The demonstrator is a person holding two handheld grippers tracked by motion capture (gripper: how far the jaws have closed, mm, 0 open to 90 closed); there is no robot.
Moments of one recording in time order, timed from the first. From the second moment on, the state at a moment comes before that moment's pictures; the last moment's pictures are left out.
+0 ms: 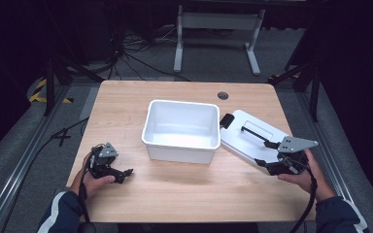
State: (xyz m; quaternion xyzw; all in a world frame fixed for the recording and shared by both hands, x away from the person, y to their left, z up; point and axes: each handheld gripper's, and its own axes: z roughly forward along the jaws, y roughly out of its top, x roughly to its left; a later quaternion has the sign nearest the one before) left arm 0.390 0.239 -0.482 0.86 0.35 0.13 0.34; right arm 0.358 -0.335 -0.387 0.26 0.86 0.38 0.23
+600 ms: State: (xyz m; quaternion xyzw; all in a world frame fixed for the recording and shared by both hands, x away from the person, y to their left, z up) left arm 0.389 0.239 -0.482 0.86 0.35 0.13 0.35; right arm 0.334 -0.325 -0.437 0.25 0.88 0.38 0.18
